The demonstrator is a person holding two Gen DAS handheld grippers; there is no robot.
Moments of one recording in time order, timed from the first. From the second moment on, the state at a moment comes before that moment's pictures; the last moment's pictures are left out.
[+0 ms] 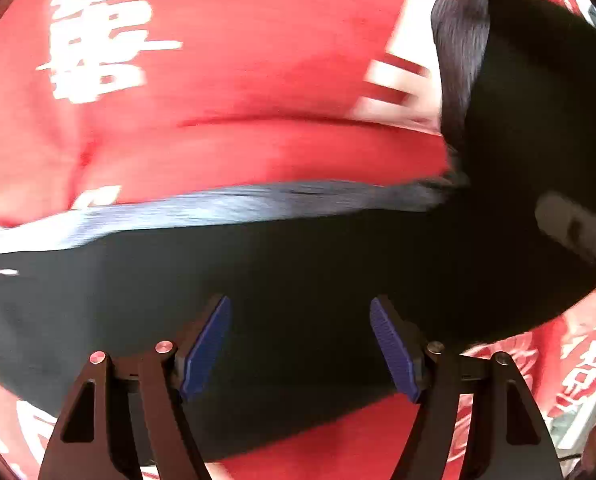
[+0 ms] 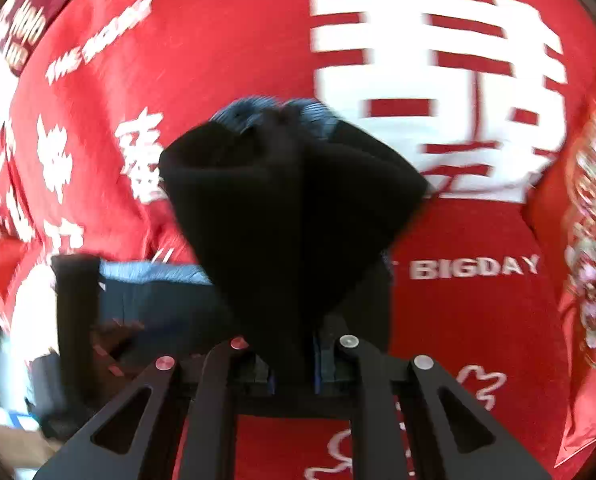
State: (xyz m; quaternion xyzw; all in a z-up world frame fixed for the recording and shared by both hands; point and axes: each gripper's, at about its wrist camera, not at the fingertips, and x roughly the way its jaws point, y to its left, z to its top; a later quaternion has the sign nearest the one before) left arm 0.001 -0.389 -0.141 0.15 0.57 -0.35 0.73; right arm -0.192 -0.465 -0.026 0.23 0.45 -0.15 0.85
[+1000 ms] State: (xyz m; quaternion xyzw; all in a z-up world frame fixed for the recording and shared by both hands) left arm 0.062 -0.241 -0.176 0.15 0.61 -0.25 0.74; right arm -0.112 -0.257 -0.092 -0.16 0.51 -0.06 0.85
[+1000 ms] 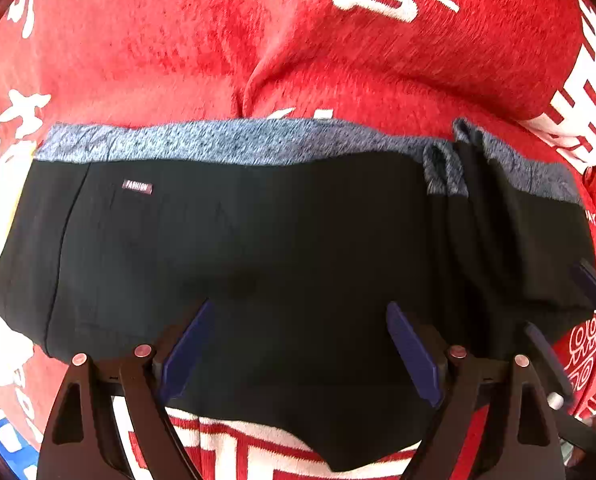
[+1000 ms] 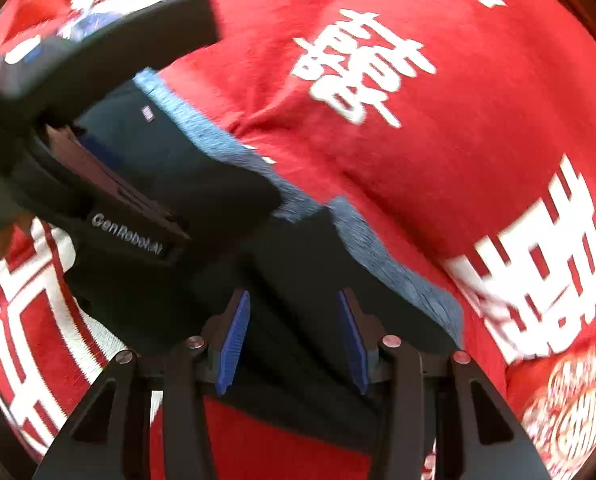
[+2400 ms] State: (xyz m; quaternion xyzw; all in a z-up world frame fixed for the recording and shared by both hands) left arm 0.045 -0.370 -0.168 0.19 0.58 -0.32 0.72; right arm -0.185 -0.541 -0.192 0.61 0.45 0.02 0.65
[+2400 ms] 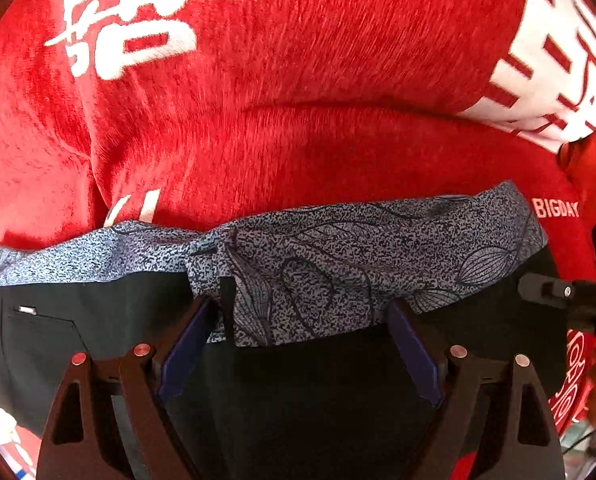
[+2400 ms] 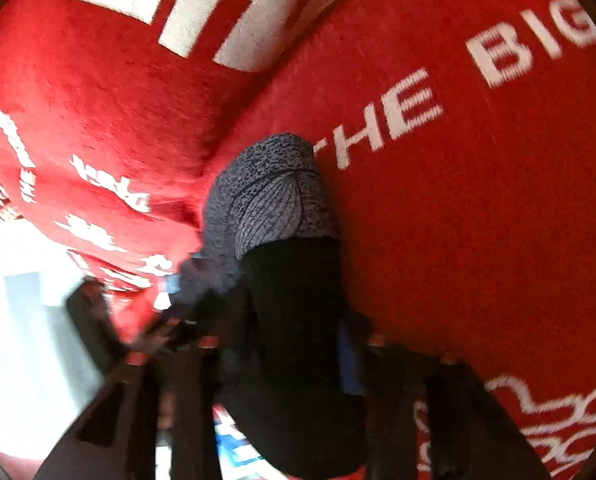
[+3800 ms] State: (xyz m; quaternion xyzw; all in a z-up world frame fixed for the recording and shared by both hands) left arm -0.030 -0.165 -0.143 0.10 0.68 -0.03 0.73; right arm -0.211 -0.382 -0.080 0.25 0.61 0.02 0.75
